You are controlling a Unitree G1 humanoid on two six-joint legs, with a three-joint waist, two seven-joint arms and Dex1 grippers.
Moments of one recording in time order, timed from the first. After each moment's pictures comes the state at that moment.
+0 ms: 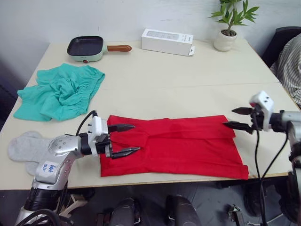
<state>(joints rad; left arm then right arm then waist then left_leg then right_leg) -0.19 0.61 0.06 -0.27 -0.56 0.27 -1.08 -0.92 -0.85 0.04 1.08 0.09 0.04 1.31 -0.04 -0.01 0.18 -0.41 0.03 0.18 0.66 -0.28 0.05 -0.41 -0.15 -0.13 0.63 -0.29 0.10</state>
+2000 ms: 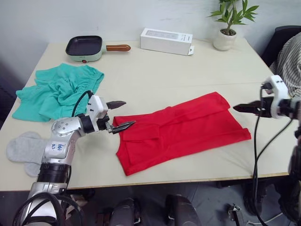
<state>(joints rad) -0.55 0.56 0.01 0.25 -0.33 0.05 -1.00 -0.89 -0.95 -0.11 0.78 0.08 0.89 1.18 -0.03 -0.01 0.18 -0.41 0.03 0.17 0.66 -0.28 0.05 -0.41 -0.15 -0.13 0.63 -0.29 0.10</state>
